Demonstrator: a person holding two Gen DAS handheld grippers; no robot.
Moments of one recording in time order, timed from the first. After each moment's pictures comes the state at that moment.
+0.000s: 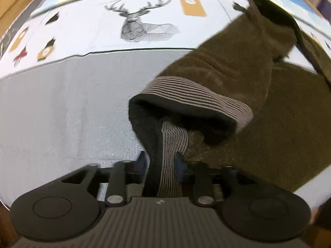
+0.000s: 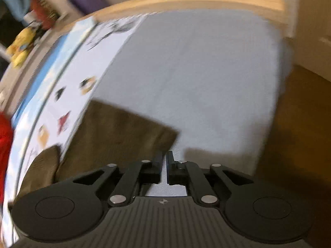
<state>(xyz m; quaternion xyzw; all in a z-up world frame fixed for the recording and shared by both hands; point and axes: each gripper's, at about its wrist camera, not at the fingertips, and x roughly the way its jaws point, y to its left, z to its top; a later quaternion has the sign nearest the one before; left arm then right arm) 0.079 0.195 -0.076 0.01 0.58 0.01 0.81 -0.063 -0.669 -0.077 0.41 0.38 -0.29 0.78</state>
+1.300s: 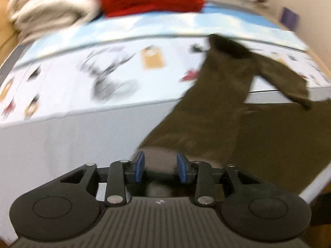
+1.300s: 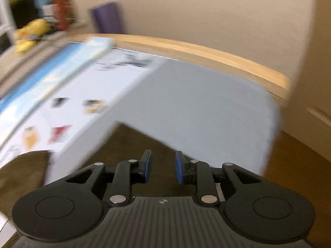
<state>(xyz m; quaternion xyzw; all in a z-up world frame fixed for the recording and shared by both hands) 0.061 0.146 -0.005 0.05 0.46 -0.09 0.88 -0.011 -0.604 -0.018 0.22 0.33 -0.32 0.86</state>
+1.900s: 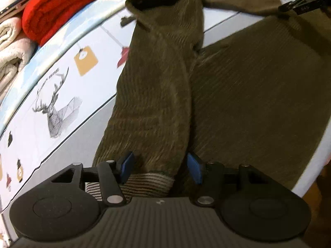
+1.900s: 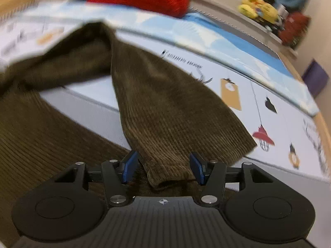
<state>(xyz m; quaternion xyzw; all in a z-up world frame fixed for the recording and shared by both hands) 0.073 0.044 -0.079 0.29 0.51 -0.16 0.80 0.139 -0.331 -0.077 -0.20 0.43 0.07 0.87</state>
